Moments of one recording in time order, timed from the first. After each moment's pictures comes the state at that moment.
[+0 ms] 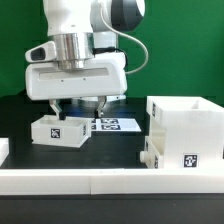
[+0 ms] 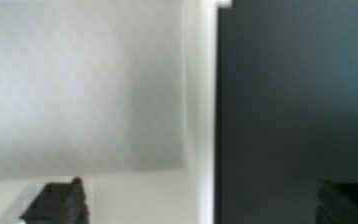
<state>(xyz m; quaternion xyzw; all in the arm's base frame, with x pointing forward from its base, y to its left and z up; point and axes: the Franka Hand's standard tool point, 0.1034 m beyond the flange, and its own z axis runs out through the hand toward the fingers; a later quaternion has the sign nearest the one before) 0.430 -0.070 0.043 -0.99 0.13 -0.03 0.05</state>
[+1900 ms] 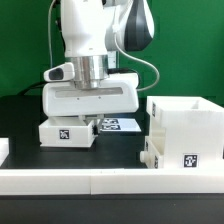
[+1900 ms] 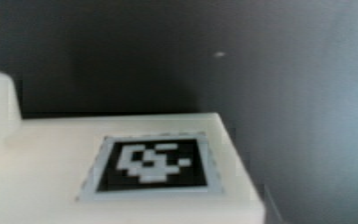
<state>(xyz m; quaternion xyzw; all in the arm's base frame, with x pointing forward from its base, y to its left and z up) 0.426 -0.032 0.013 -0.99 0.10 -0.03 0.05</state>
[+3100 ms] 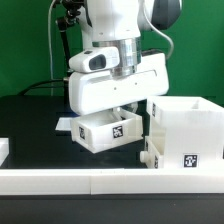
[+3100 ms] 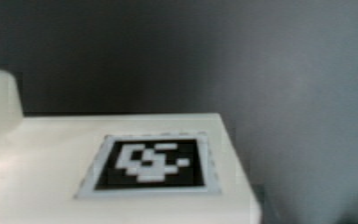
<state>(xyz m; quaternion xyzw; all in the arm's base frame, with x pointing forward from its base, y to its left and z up) 0.492 0.013 0.049 -0.96 -0.26 0.00 0.07</state>
